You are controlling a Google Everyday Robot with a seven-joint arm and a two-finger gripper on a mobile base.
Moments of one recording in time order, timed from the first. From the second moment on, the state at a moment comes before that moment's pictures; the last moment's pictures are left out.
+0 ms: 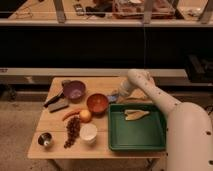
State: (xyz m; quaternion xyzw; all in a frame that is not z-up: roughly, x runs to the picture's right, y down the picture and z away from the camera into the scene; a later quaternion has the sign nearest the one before) arm 0.087 0.054 0.966 -0.20 -0.27 -0.19 0.92
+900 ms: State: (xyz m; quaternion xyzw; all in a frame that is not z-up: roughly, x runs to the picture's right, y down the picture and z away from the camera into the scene) arm 0.089 0.021 0.929 -0.20 -0.26 -0.19 0.92
